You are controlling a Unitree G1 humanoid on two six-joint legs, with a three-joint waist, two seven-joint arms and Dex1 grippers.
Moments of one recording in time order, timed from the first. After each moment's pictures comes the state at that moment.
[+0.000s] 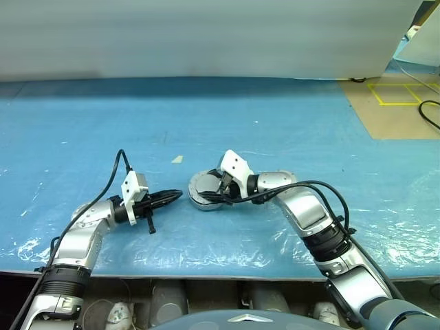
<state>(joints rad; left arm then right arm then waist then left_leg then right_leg) -0.13 0.52 0.02 0.14 -0.41 0.01 -1.16 -0.50 -0.30 0.39 -0.11 0.10 0.66 0.82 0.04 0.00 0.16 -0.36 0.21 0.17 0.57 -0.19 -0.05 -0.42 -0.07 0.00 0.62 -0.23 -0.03</state>
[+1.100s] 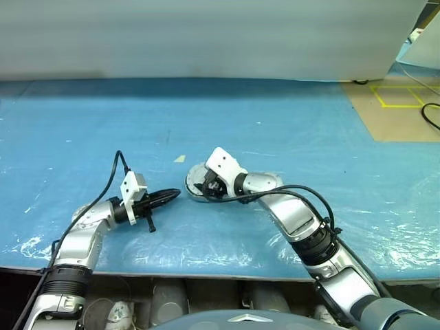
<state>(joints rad) -0.14 0.50 0.03 0.19 -0.39 -0.01 -1.15 -0.51 -0.20 0.44 -0.18 0.02 0.80 0.55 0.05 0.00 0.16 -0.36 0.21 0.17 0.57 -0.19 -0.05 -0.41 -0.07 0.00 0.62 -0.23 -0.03</state>
